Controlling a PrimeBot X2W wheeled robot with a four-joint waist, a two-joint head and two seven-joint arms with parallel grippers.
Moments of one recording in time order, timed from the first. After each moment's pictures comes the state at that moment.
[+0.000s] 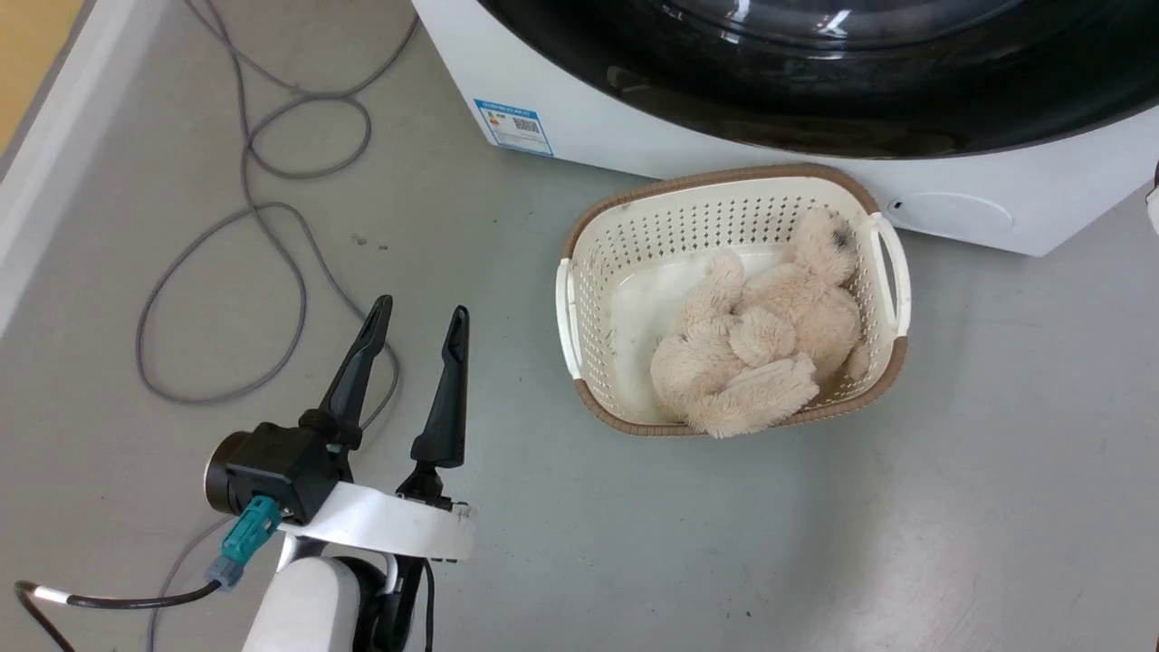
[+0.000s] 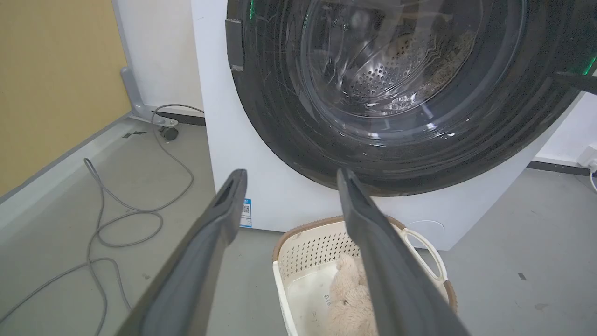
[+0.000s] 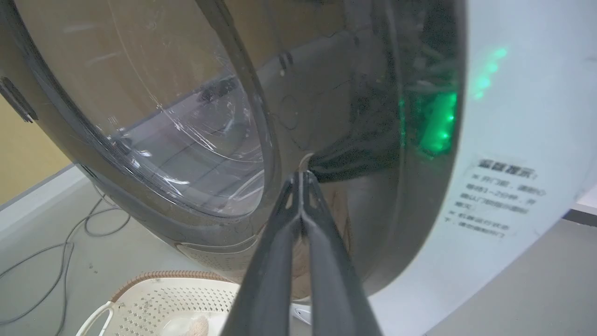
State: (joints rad) left arm -0.21 0.05 -0.13 0.04 -0.22 -0.13 -0.26; right arm -0.87 -0.47 0.07 0.55 0.39 0.14 0.00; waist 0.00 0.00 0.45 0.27
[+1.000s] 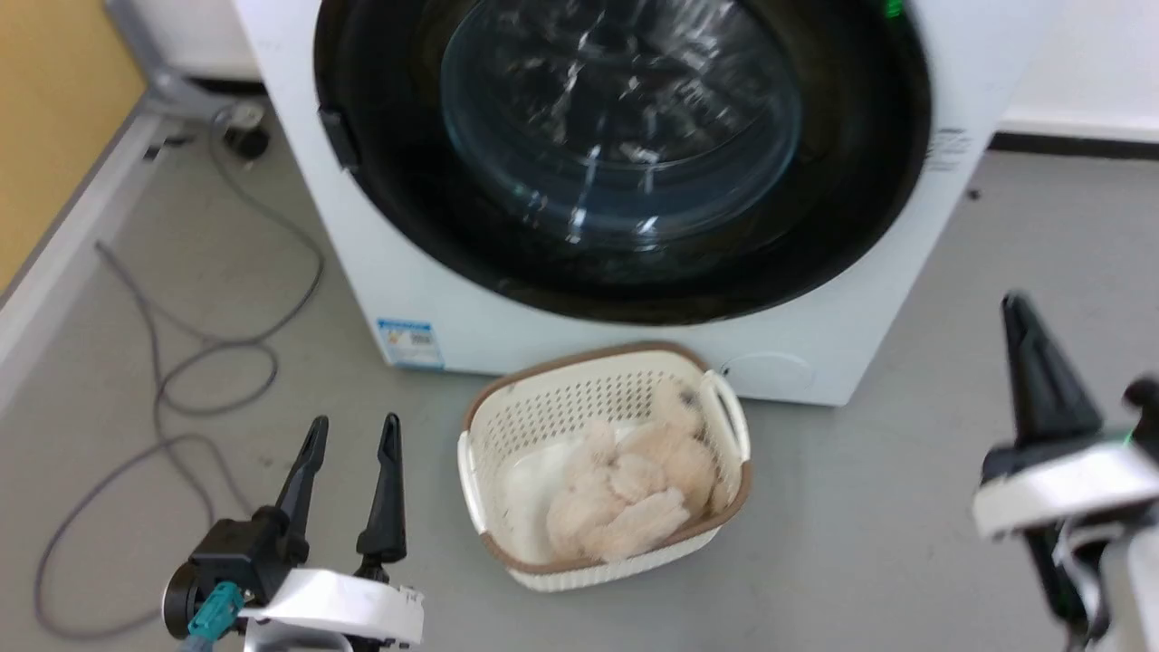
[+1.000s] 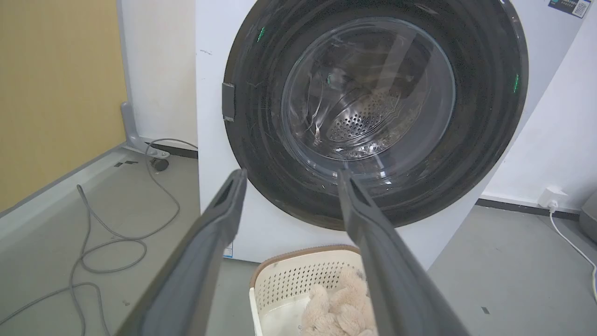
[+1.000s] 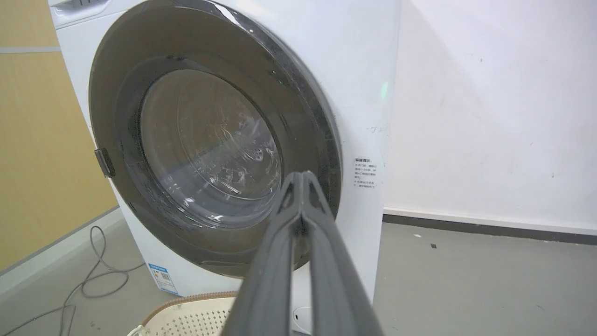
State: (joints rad) left arm -0.05 0.05 -0.02 0.10 -0.23 -0.09 -0.26; right arm -0.28 -0.25 0.00 0.21 0.30 0.13 -0.23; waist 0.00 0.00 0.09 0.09
